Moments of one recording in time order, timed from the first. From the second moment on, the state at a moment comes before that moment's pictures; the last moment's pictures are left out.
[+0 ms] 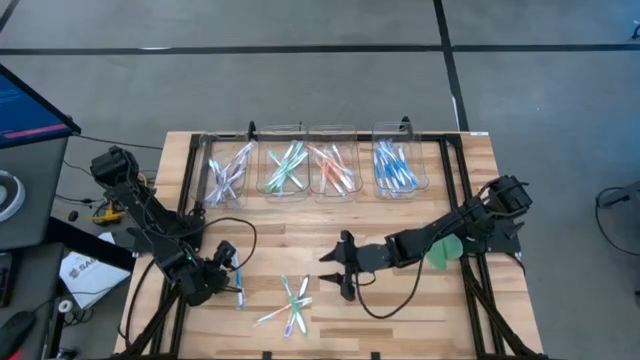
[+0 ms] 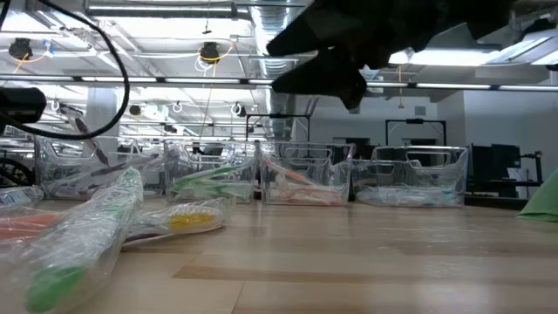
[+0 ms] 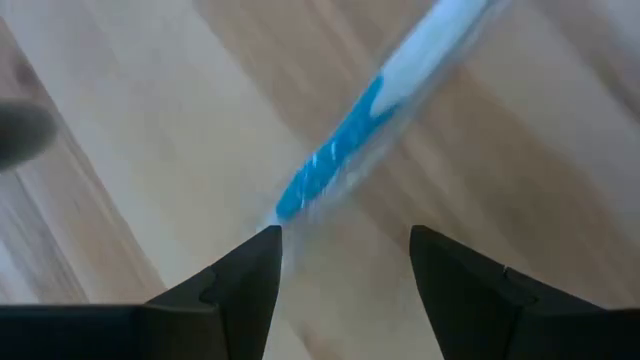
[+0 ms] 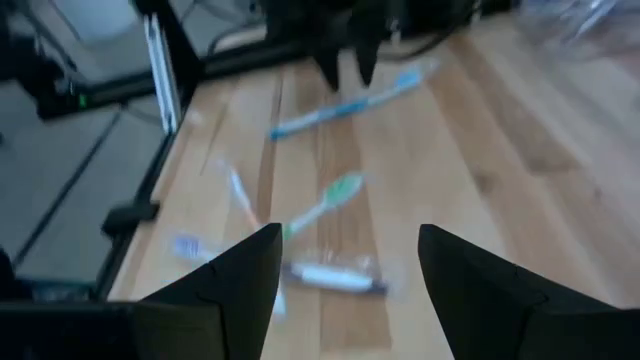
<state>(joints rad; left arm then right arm) -0.98 1.20 0.45 -0.57 -0.39 -0.24 0.39 1.74 0.91 0.38 0.26 0.40</state>
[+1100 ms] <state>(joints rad) -0.68 1.23 0.41 -0.36 -0.10 0.07 0.41 1.74 0.92 0.51 0.26 0.45</state>
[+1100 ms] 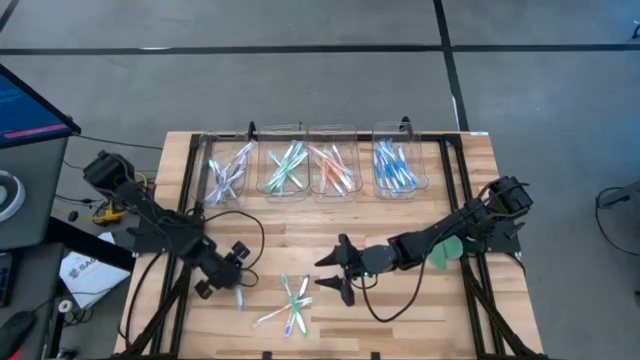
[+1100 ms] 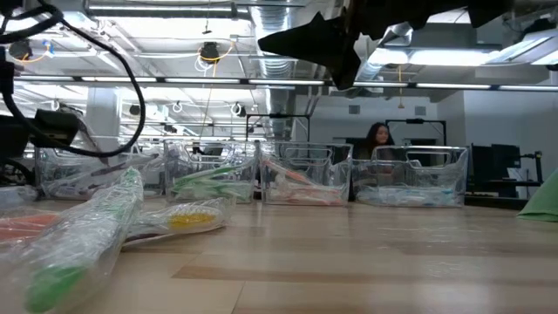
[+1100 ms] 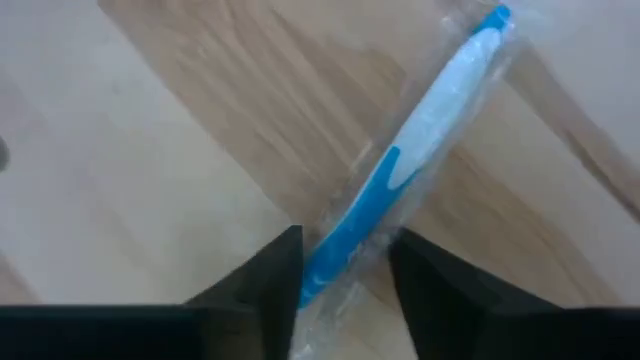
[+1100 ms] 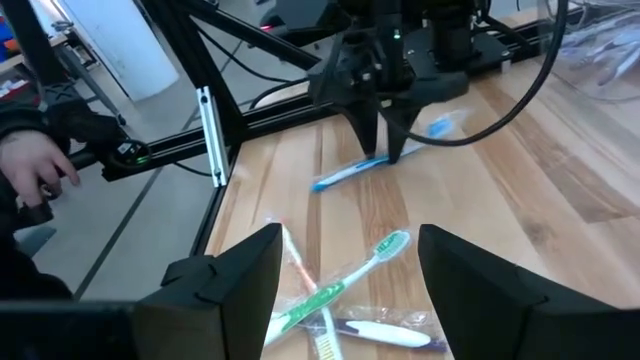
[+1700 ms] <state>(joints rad) -0.57 1.15 0.41 -0.35 -0.17 0.08 0.41 1.74 0.92 0.51 0.26 0.44</state>
